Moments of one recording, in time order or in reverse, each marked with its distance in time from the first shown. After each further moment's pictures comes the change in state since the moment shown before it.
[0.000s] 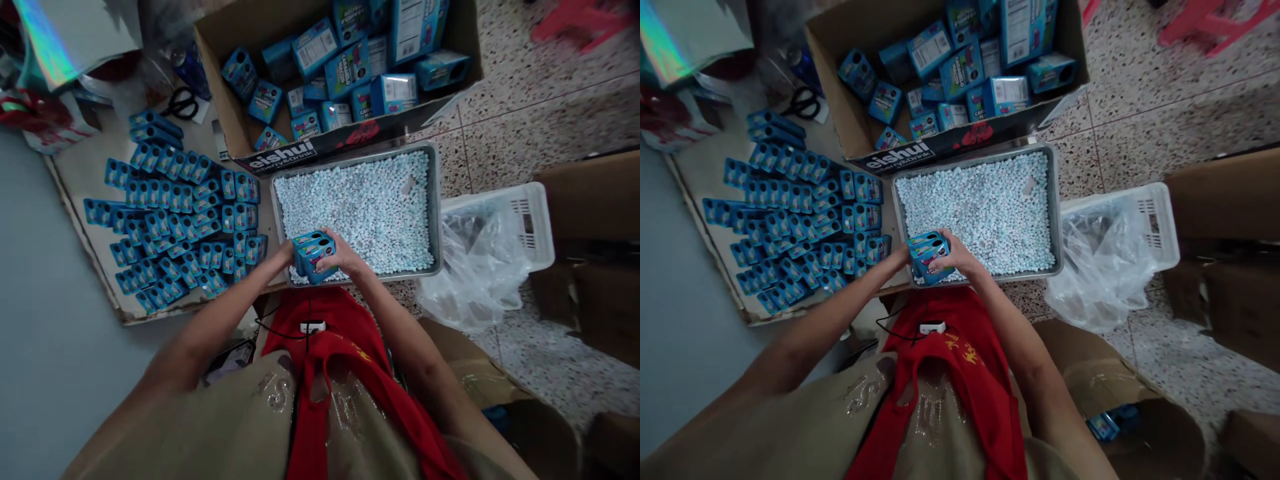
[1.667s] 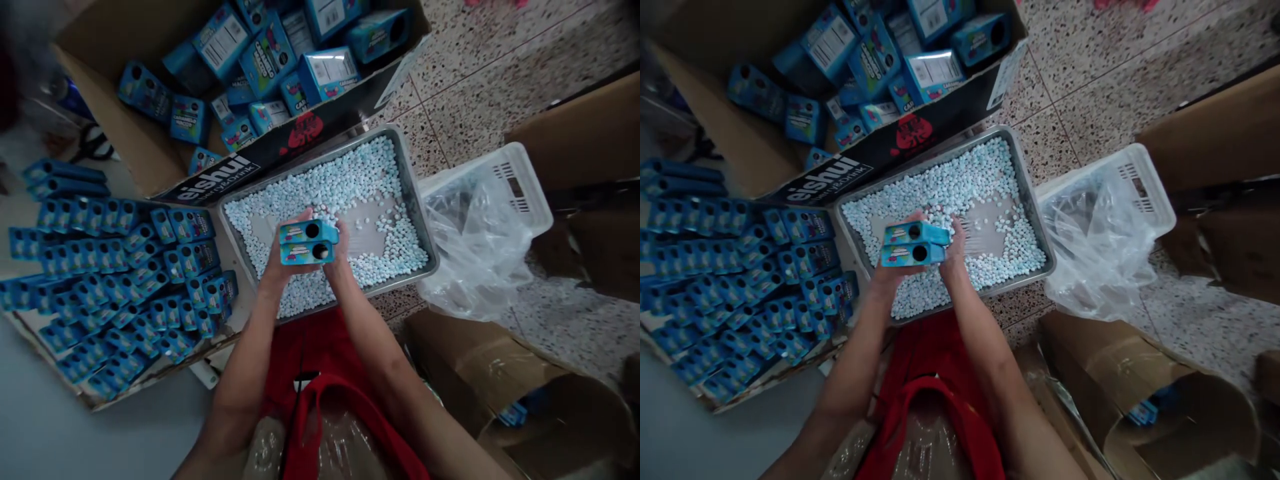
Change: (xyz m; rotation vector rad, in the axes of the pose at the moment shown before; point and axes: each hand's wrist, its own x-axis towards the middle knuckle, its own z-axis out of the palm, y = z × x) left_hand 0.038 0.032 0.078 0.122 -0.218 0.615; right_hand 0.089 0.030 -0.059 0.327 0.469 -0.275
